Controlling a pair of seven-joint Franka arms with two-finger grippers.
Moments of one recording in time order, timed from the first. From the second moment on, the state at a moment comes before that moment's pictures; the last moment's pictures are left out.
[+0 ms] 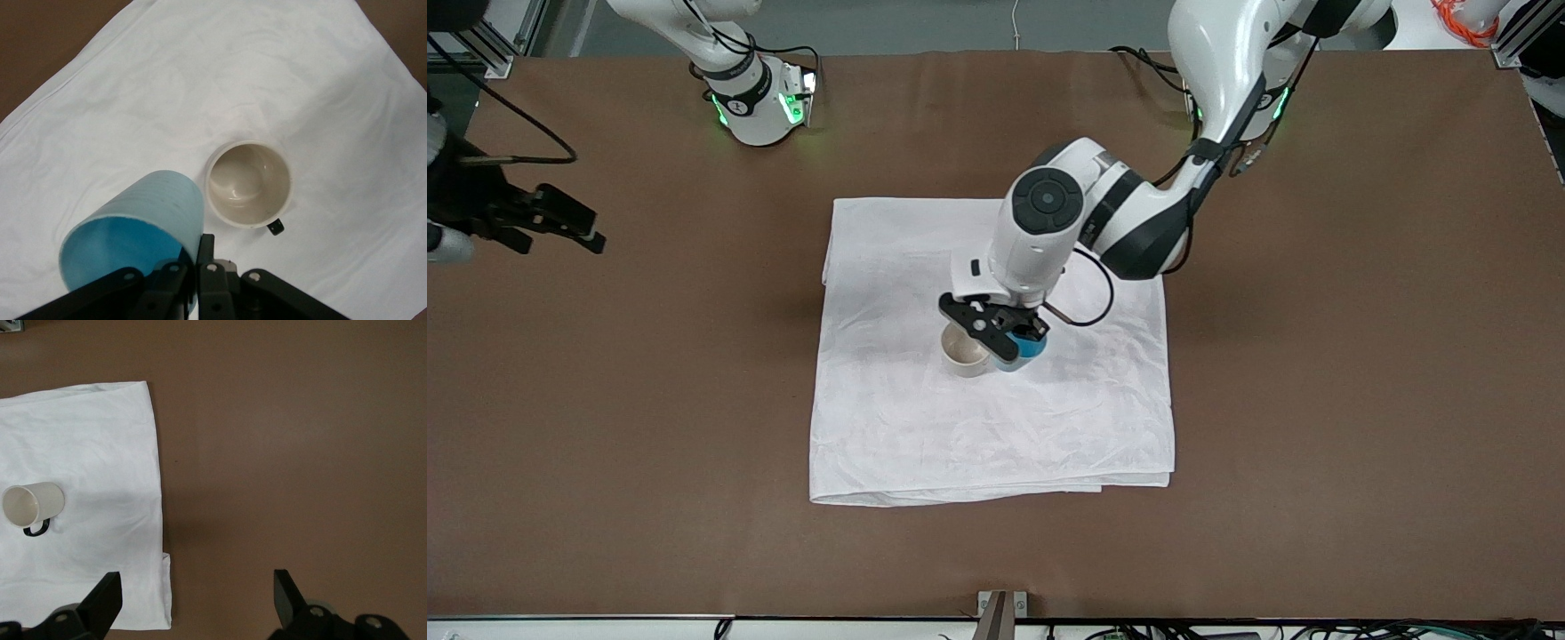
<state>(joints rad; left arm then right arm) -0.66 0.68 -0.14 -1.24 -0.01 2.05 -0.02 0.01 -0.02 -0.01 -1.57 0.08 1.60 0.05</state>
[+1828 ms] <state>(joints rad) -0.76 0.82 -0.11 -1.24 0.02 2.23 0.00 -0.01 -0.02 0.00 -1.53 0.00 1.47 0.05</state>
